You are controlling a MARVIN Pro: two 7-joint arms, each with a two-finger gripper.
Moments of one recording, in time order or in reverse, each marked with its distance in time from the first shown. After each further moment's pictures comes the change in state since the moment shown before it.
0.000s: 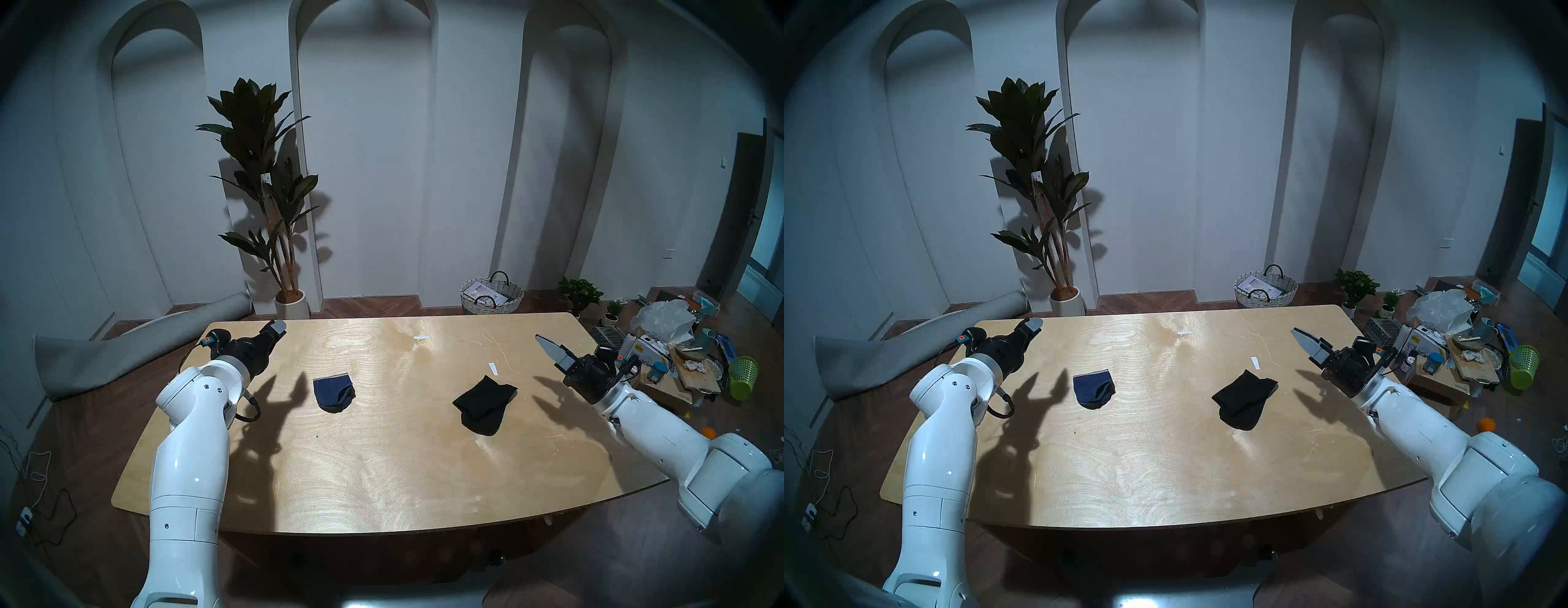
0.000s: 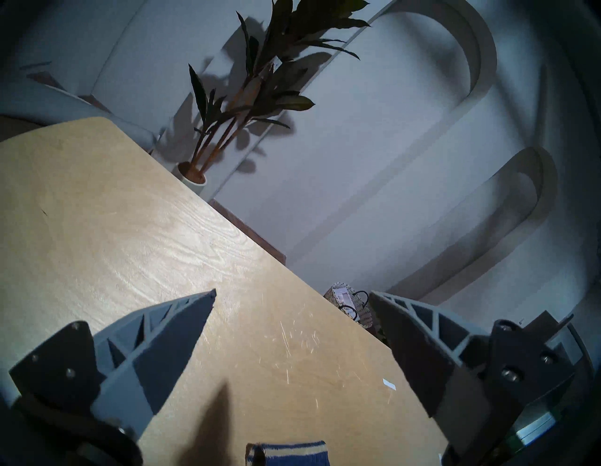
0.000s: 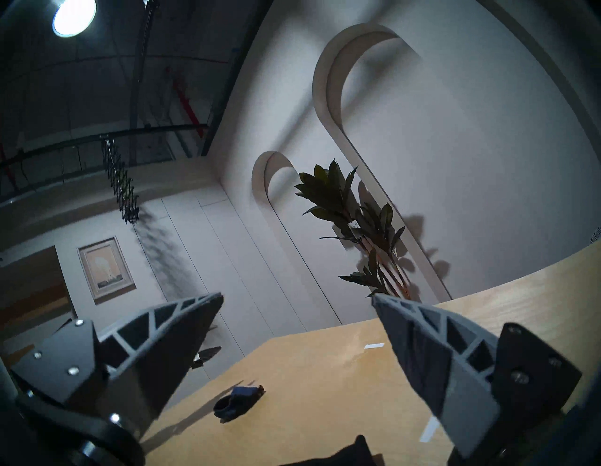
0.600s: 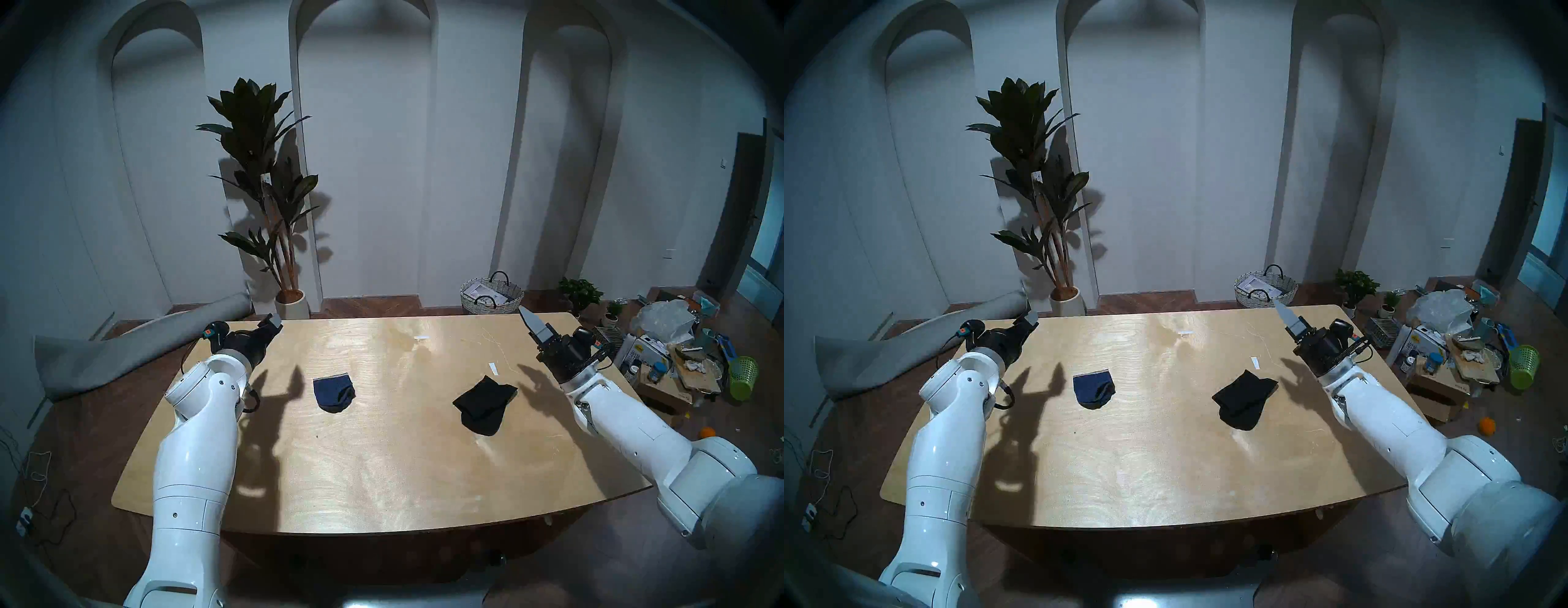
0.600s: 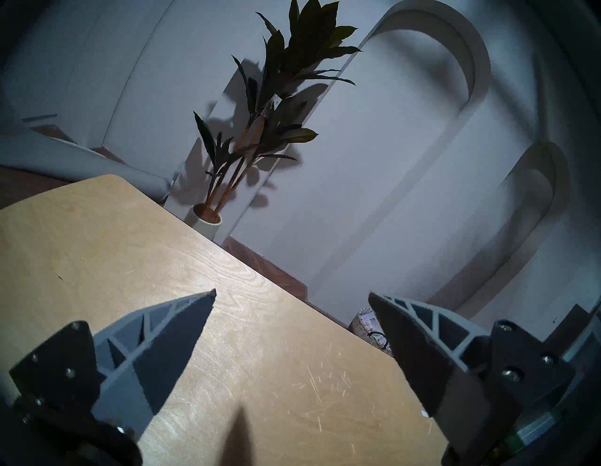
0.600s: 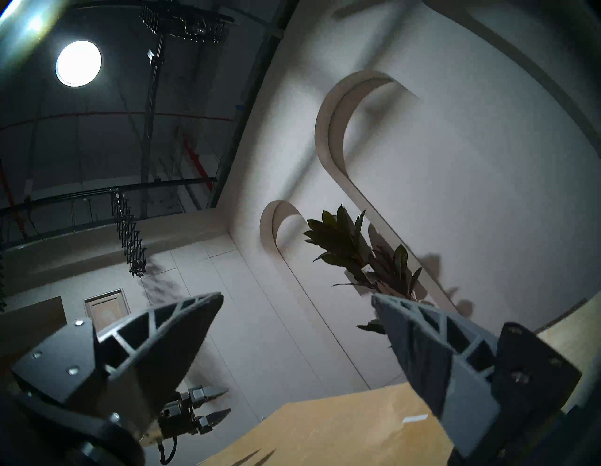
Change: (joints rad) left arm -0.035 0.025 0.045 0.068 0.123 -0.142 -0.003; right arm 0.020 -0.064 0.092 -0.102 0.073 -0.062 -0.131
